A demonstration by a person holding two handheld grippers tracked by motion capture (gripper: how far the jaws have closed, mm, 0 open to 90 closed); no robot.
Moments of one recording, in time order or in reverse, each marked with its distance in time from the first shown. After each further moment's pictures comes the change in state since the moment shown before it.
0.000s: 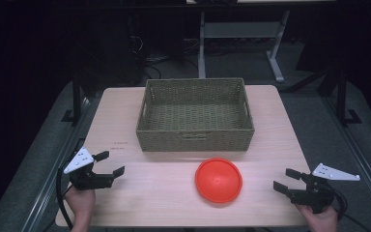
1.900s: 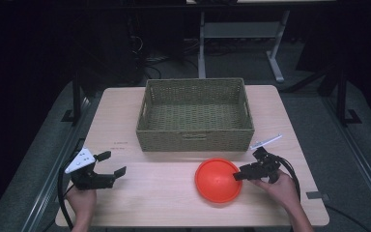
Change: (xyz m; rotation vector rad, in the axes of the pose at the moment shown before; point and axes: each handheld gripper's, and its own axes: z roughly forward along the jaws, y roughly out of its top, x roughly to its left) left arm -0.002 0.000 0.003 -0.006 -0.027 -0.004; right arm 0.016 0.053 0.135 0.545 0.169 0.025
